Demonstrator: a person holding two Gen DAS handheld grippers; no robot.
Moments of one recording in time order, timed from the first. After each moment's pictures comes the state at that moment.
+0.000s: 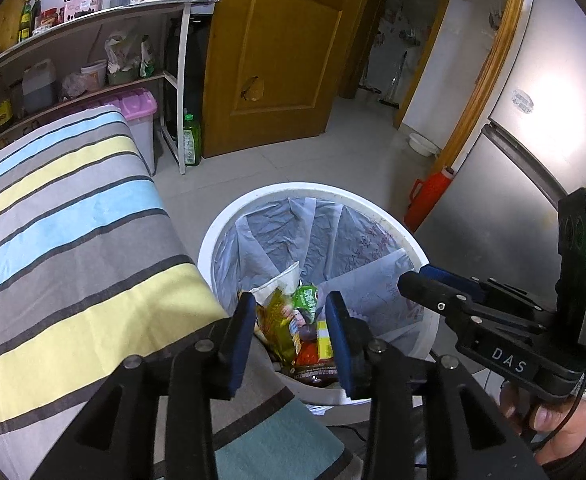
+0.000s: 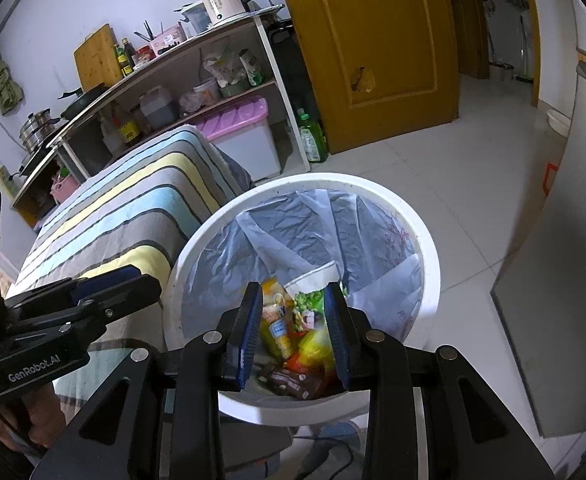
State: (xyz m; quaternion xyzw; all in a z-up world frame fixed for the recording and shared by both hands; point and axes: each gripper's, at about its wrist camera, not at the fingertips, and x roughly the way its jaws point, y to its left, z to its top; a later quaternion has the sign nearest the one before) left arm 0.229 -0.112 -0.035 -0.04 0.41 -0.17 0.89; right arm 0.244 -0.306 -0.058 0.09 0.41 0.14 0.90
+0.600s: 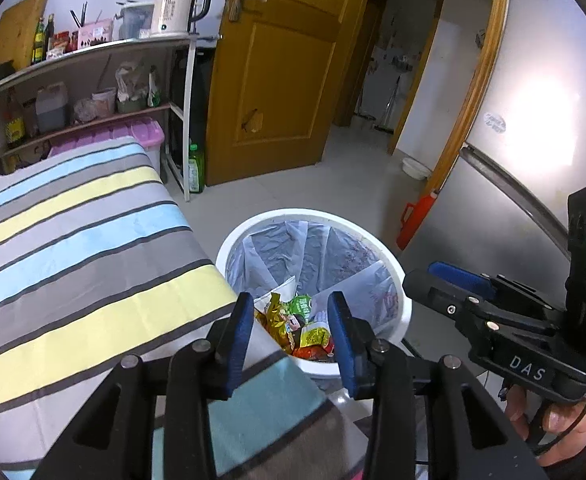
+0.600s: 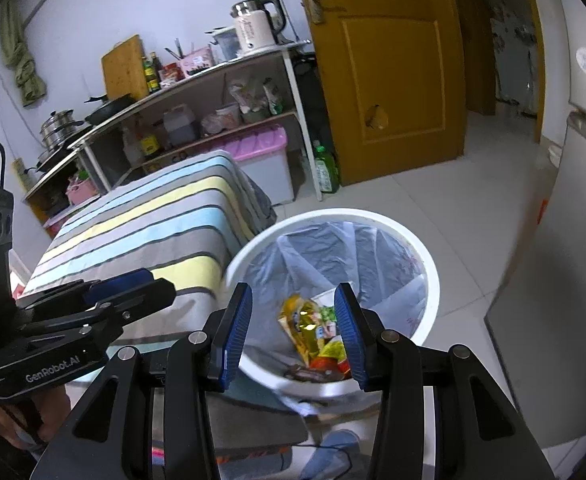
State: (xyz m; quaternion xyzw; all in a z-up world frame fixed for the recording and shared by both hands) left arm 0.177 -0.090 0.001 -0.05 0.36 -0.17 0.92; right arm 0.185 -0.282 -0.005 0.06 0.35 0.15 0.92
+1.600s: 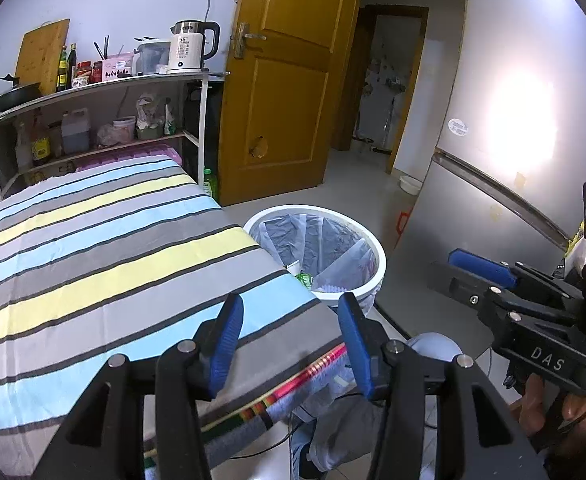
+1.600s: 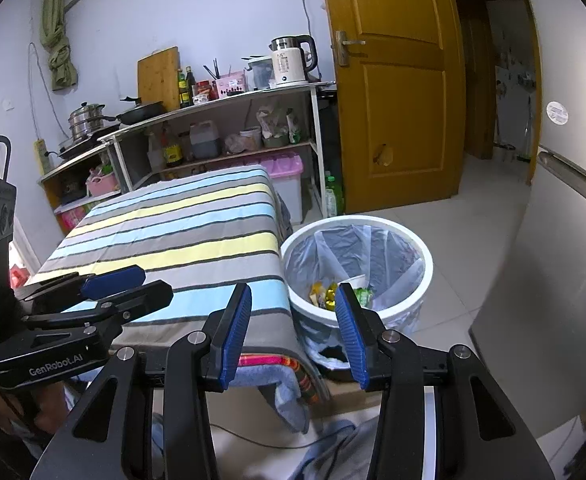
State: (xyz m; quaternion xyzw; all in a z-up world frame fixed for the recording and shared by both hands) left arm 0.057 -0.057 0.015 -0.03 0.31 -0.16 0.94; right arm 0.055 -0.254 0.022 0.02 0.29 0.15 0.95
